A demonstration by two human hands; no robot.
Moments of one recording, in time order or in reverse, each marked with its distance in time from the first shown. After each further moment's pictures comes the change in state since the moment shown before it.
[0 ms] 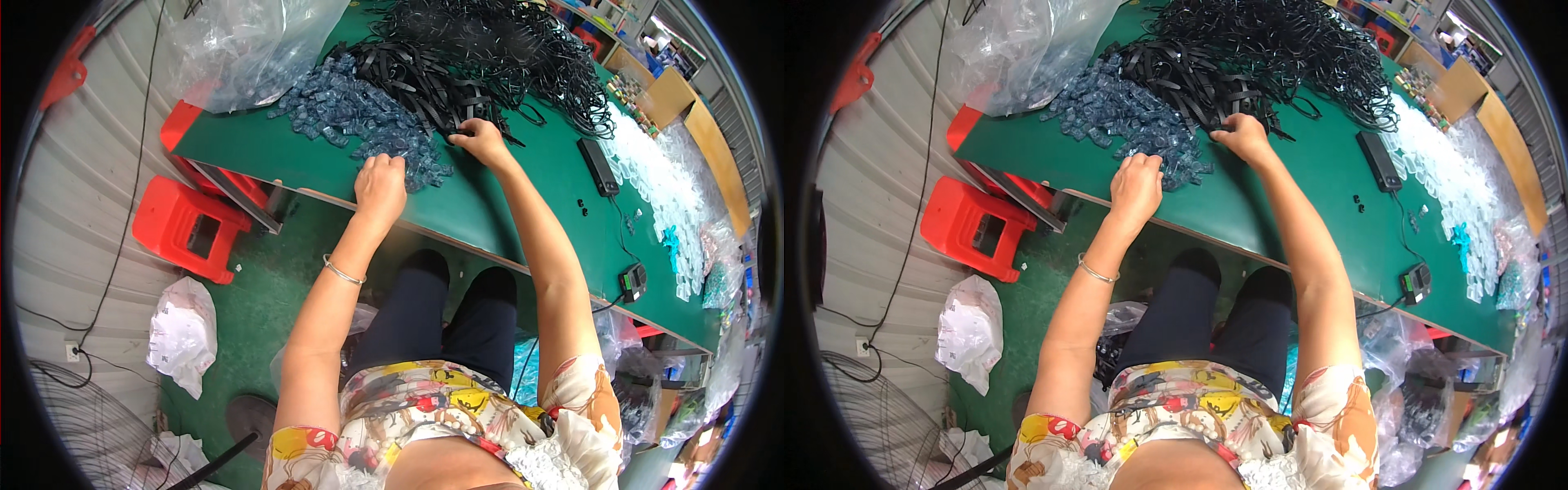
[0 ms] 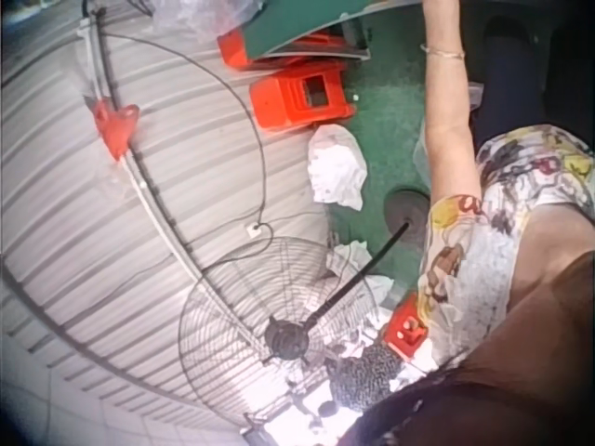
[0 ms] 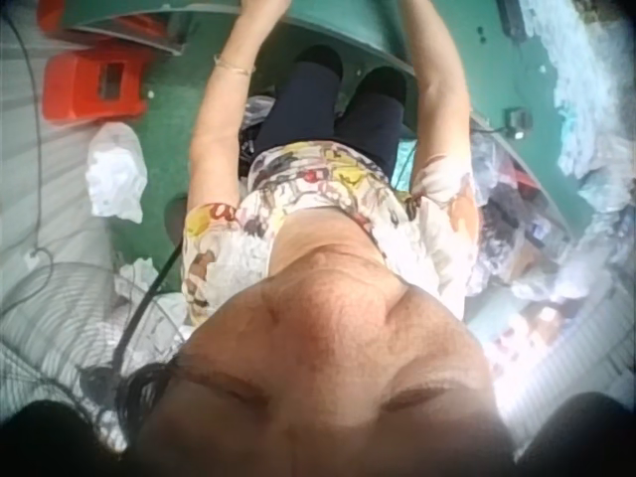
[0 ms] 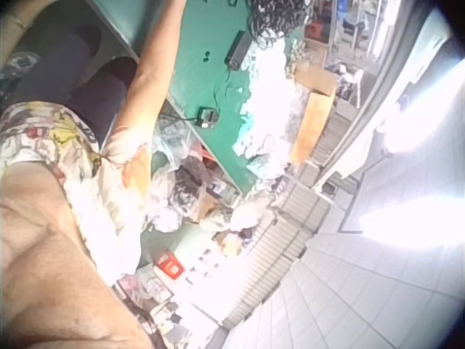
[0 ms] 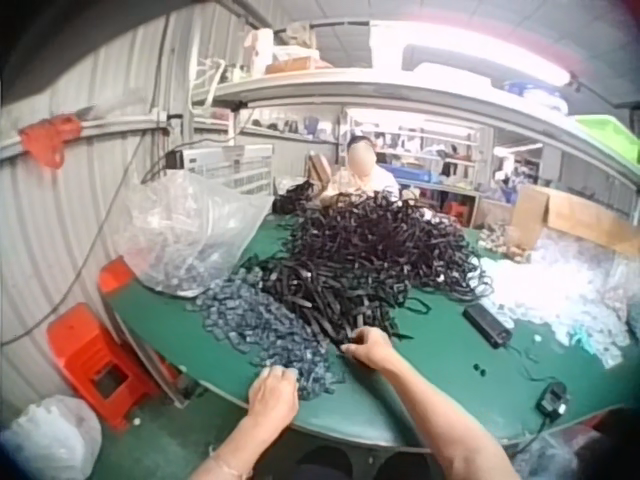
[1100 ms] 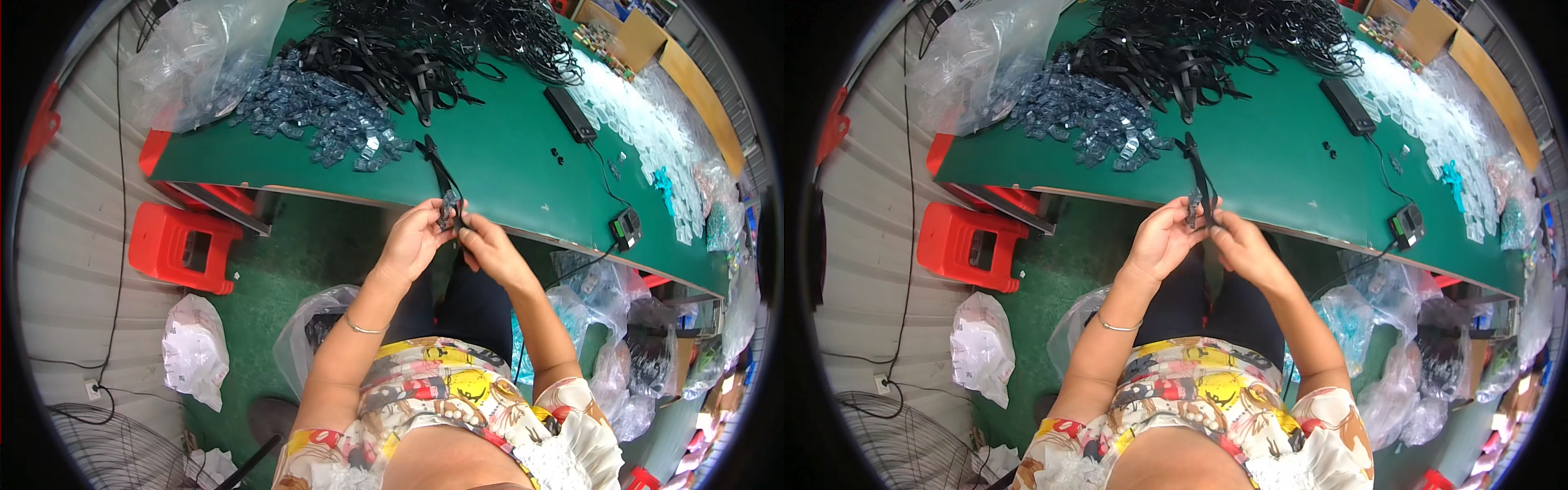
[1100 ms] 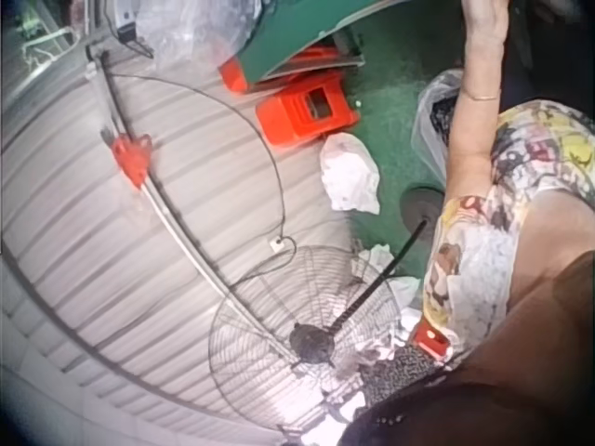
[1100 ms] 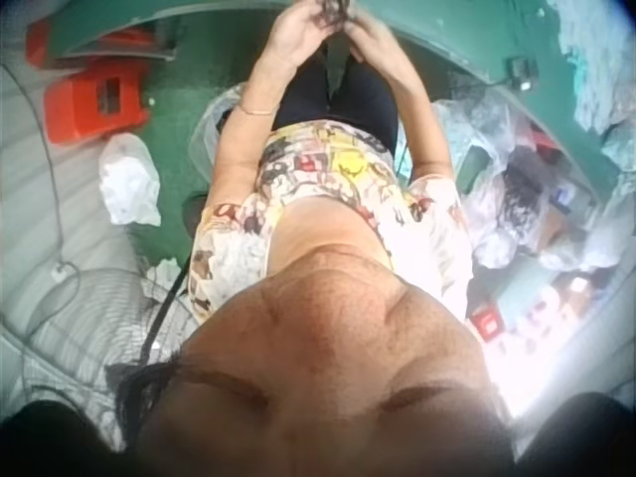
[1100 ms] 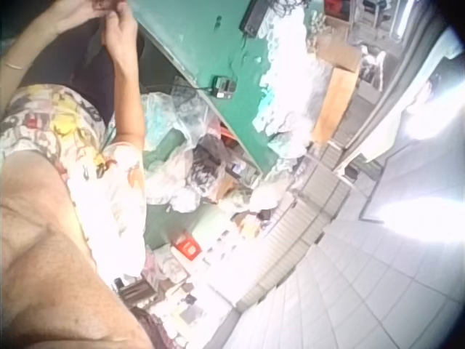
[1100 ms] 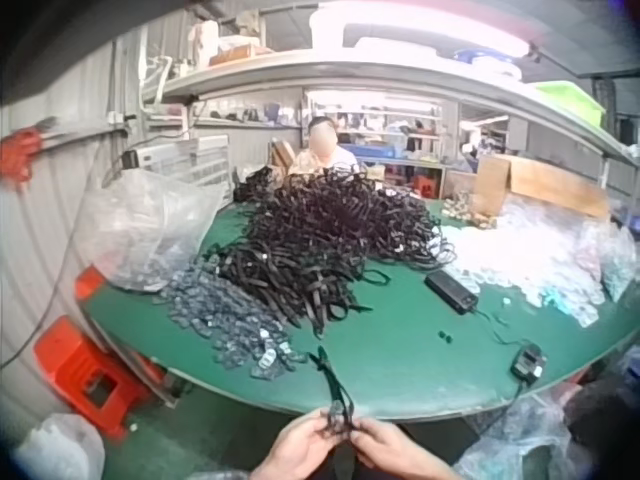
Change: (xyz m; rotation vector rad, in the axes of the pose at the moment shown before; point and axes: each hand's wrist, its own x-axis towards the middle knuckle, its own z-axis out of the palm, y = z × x) left_hand -0.075 0.119 -0.017 -2.148 -0.540 -0.858; right_hand -0.254 -0.061 -0.054 0.777 -0.282 0.377
